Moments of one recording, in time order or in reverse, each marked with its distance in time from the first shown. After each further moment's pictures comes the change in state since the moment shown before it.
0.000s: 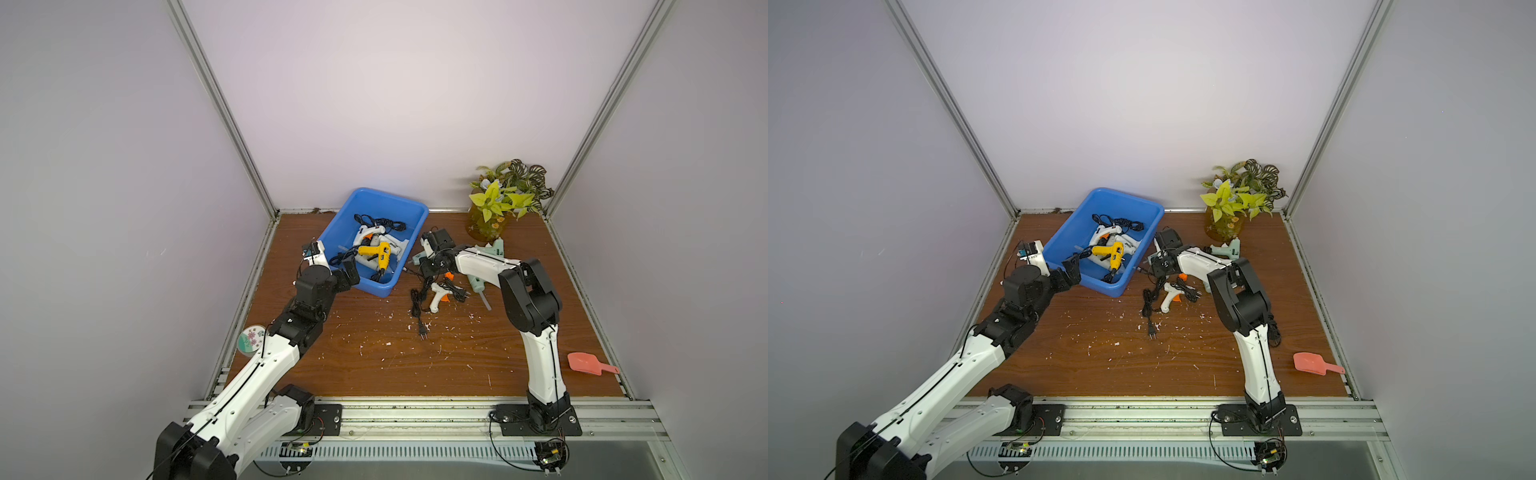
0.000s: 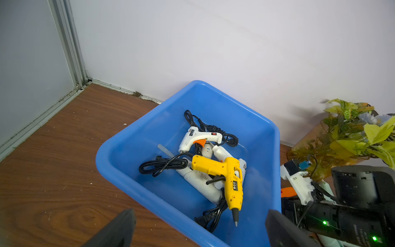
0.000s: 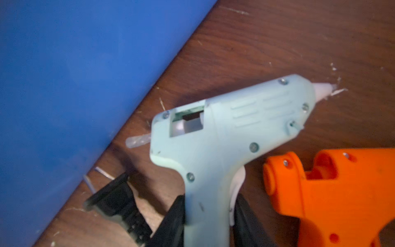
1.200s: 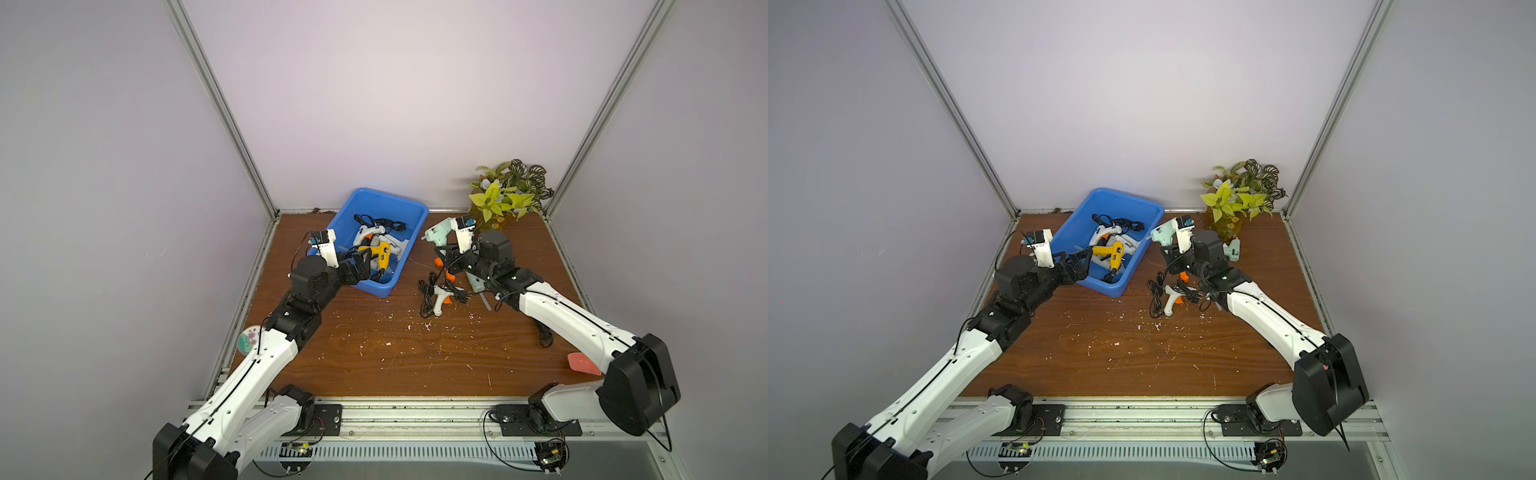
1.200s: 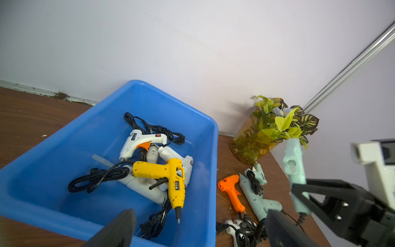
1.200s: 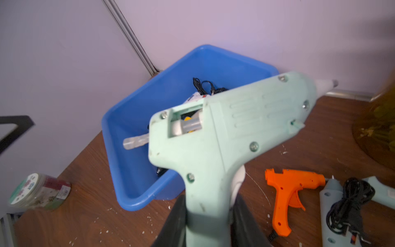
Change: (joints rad) left arm 0.002 0.026 0.109 0.004 0.319 -0.019; right arm 0.000 -0.811 -0.512 0.352 -0.143 0.033
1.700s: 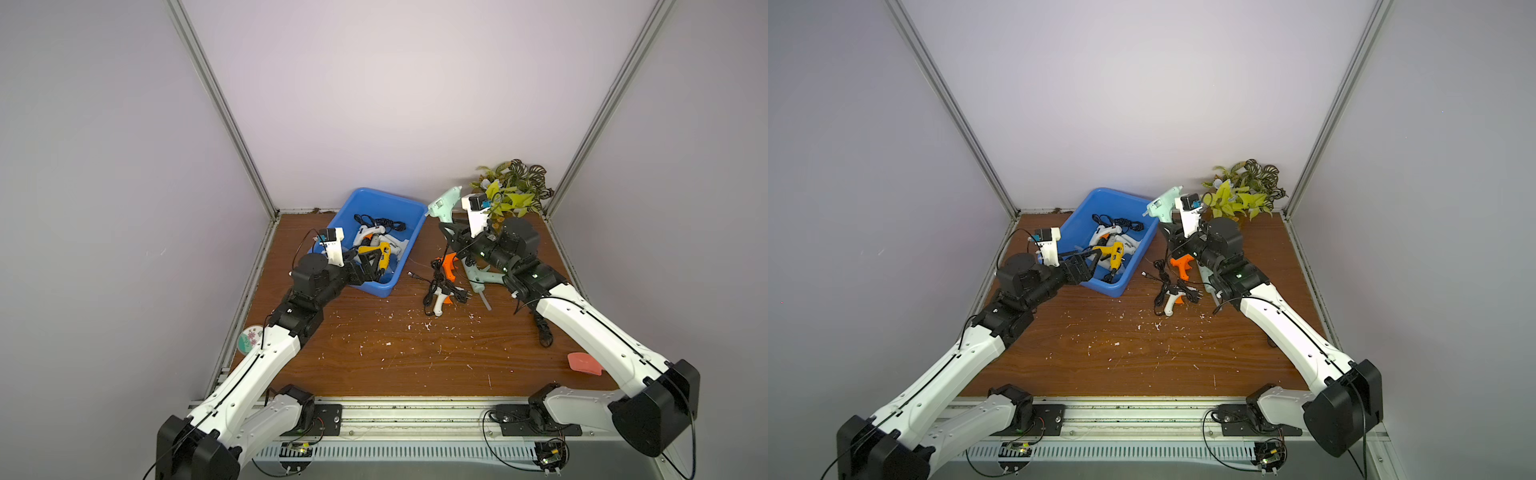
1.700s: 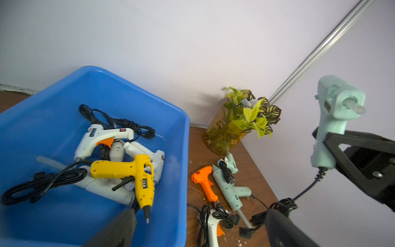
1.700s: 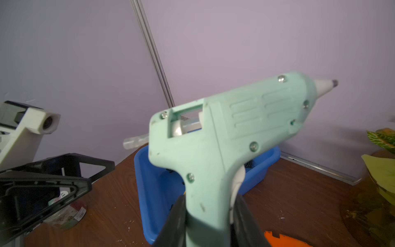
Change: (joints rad) left arm 0.004 0.032 0.001 0.088 0.208 -0.045; right arm 0.000 -0.082 0.106 0.044 -0.070 -0.100
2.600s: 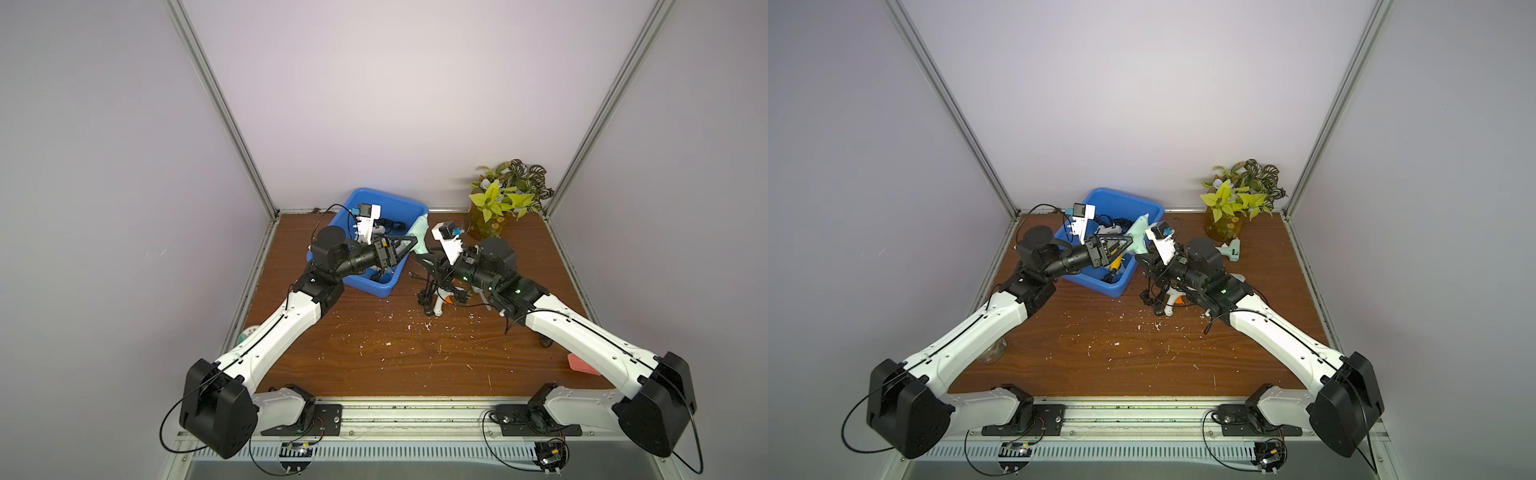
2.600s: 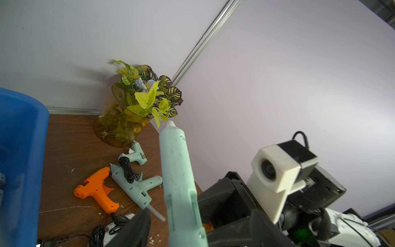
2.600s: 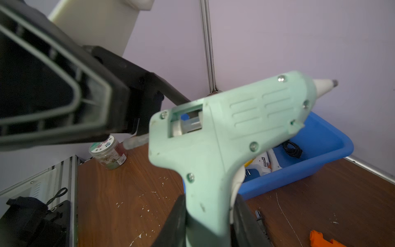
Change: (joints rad) left arm -0.087 0.283 0.230 0.204 0.425 -0.196; right arm 0.162 0.000 -0.109 0.015 -0.057 -0.089
